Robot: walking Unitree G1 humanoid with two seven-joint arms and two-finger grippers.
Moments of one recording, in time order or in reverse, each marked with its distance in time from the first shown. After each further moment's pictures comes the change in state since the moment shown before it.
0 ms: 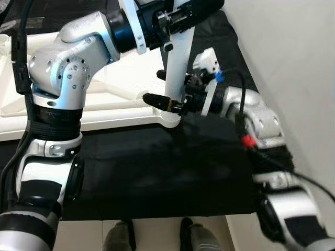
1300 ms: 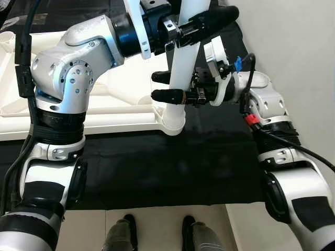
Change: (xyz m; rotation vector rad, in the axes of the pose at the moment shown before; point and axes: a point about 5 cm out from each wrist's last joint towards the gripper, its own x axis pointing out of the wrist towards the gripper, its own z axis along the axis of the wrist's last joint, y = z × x) left arm -0.003 -0.007 -0.002 -0.020 0.018 0.006; right arm -0.008 -0.004 0.007 -0.108 0.011 0.190
